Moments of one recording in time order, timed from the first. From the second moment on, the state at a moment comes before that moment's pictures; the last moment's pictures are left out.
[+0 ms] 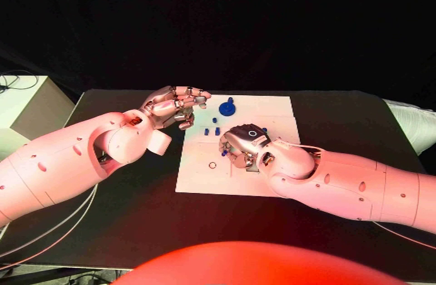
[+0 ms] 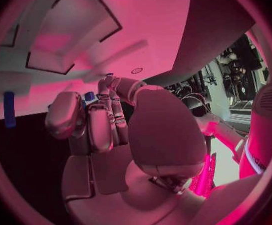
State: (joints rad) left arm 0.84 -0.89 0.38 1.54 -0.28 -0.01 0.19; left_hand 1.31 -0.17 0.59 0.03 0.09 0.80 0.18 0.36 0.42 0.93 0.10 0.70 0.44 1.36 0.03 1.40 1.14 0.12 1.31 0.11 1.19 1.10; right arm 1.09 -0.53 -0.18 1.46 -1.78 -0.42 -0.25; right_hand 1.38 -0.18 0.68 -0.03 0.18 1.06 0.13 0.29 0.35 1.22 0.07 0.10 0.18 1.47 -0.02 1.32 1.23 0.12 1.46 0.08 1.04 1.21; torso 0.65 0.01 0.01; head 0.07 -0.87
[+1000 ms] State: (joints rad) left arm 0.84 -0.89 0.38 1.54 -0.28 -0.01 0.18; left_hand 1.31 -0.17 0.59 0.03 0.09 0.80 0.18 0.36 0.42 0.93 0.10 0.70 0.44 1.36 0.03 1.40 1.14 0.12 1.31 0.11 1.19 1.10; right arm 1.08 -0.53 -0.18 1.45 -1.78 -0.40 -0.24; right_hand 1.32 -0.21 0.68 -0.02 0.18 0.95 0.17 0.21 0.32 1.06 0.11 0.06 0.14 1.47 0.01 1.29 1.17 0.12 1.41 0.11 0.91 1.14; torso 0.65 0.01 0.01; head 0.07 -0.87
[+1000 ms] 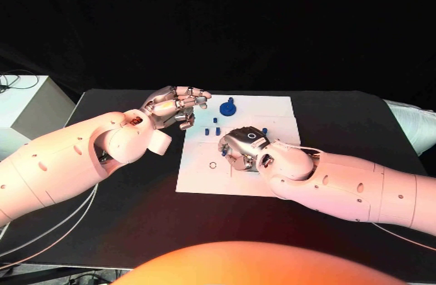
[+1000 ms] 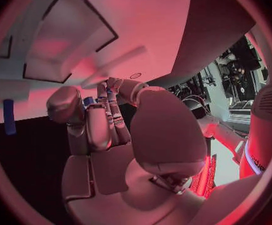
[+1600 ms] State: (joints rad) left arm 0.84 -0.89 0.38 1.54 -0.28 -0.01 0.18; left_hand 1.31 -0.17 0.59 0.03 0.09 0.80 0.18 0.36 0.42 0.93 0.10 0.70 0.44 1.36 0.03 1.40 1.14 0.12 1.31 0.11 1.19 1.10; right arm 1.08 -0.54 -0.18 1.46 -1.78 -0.41 -0.25; right_hand 1.36 -0.22 0.62 -0.05 0.17 0.86 0.17 0.15 0.30 0.90 0.13 0.08 0.08 1.41 0.03 1.18 0.99 0.14 1.34 0.12 0.69 1.00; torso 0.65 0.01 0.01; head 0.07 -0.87
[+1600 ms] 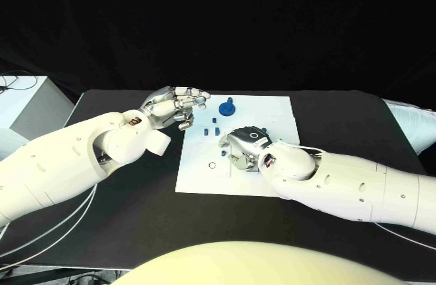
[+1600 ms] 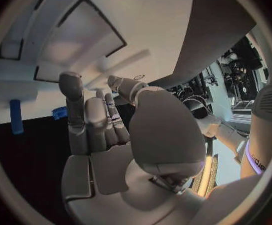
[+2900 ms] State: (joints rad) left arm 0.84 -0.89 0.38 1.52 -0.28 0.02 0.19; left_hand 1.31 -0.17 0.58 0.07 0.09 0.76 0.19 0.44 0.40 0.88 0.12 0.61 0.31 1.05 0.04 0.98 0.66 0.18 1.08 0.13 0.71 0.65; right arm 1.25 -0.80 -0.15 1.50 -1.52 -0.29 -0.16; right_hand 1.29 -0.26 0.58 0.02 0.18 0.91 0.16 0.17 0.30 1.05 0.09 0.19 0.07 1.46 0.01 1.28 1.11 0.14 1.43 0.10 0.89 1.13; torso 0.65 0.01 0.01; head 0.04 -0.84
